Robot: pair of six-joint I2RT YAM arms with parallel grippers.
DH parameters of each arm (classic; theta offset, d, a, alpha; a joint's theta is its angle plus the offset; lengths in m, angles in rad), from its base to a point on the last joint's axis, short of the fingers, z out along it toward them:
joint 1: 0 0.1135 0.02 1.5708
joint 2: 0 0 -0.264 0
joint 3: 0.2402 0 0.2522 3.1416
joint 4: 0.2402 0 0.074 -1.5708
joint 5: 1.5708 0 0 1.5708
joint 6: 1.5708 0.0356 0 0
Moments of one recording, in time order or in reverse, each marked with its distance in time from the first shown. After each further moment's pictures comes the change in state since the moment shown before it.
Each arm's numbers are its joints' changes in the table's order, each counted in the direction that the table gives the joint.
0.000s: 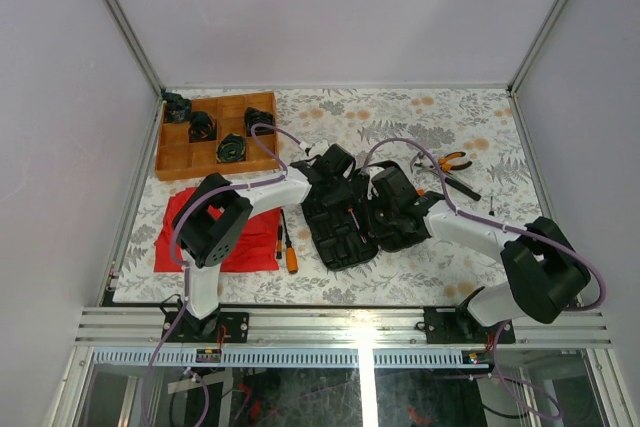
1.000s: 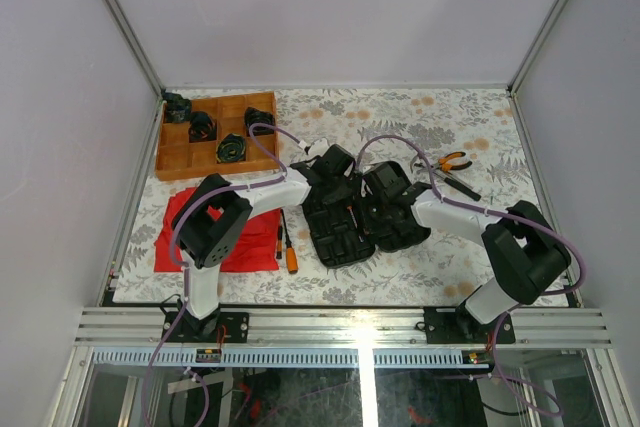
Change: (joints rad) left arm -0.004 0.006 -0.016 -0.043 -0.031 0.000; right arm 0.000 -0.139 0.094 0.066 0.011 -0.006
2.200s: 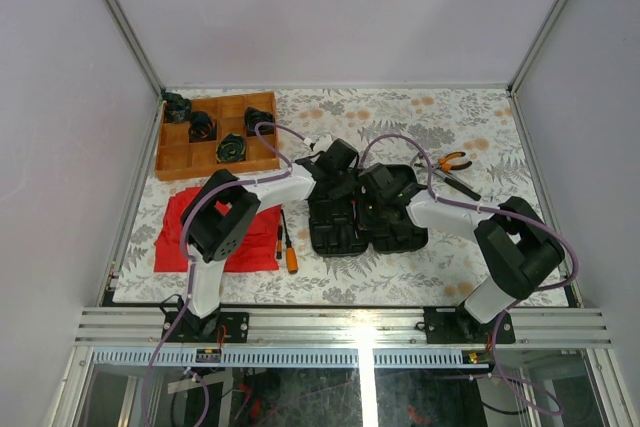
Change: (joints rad) left arm 0.012 -0.071 0.069 -0.038 0.069 -0.047; right arm 0.010 -0.055 -0.020 -0.076 0.083 0.169
